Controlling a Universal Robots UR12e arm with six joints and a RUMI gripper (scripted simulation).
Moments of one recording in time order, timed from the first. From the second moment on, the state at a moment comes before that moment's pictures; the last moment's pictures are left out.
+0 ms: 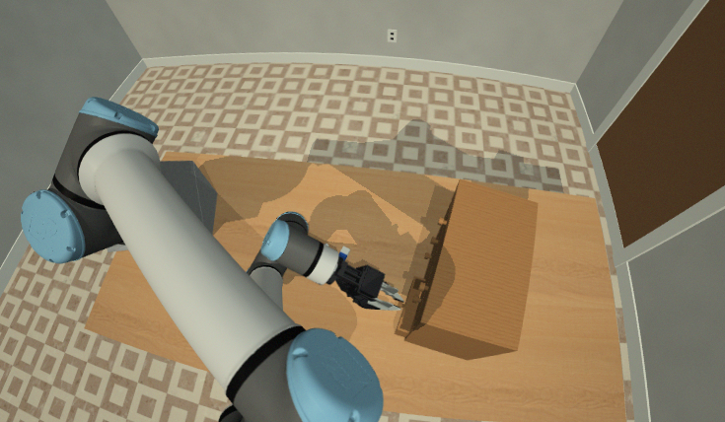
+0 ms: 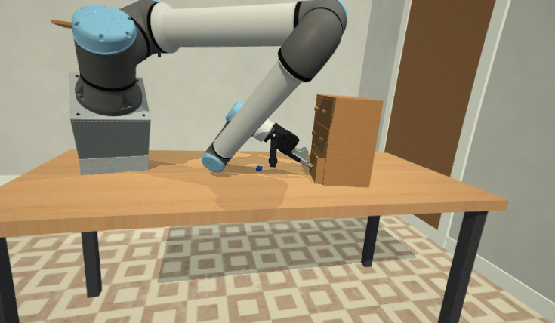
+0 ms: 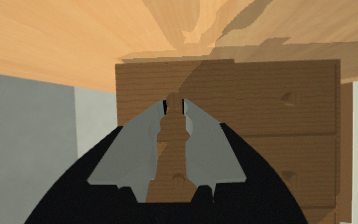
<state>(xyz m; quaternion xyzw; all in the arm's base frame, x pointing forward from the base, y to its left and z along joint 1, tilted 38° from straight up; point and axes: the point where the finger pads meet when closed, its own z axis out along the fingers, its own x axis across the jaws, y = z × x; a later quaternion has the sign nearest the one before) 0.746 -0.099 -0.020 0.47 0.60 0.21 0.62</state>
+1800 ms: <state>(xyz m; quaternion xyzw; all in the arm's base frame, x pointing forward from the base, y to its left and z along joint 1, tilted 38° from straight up) 0.717 -0.098 -0.029 0.47 0.60 0.21 0.62</state>
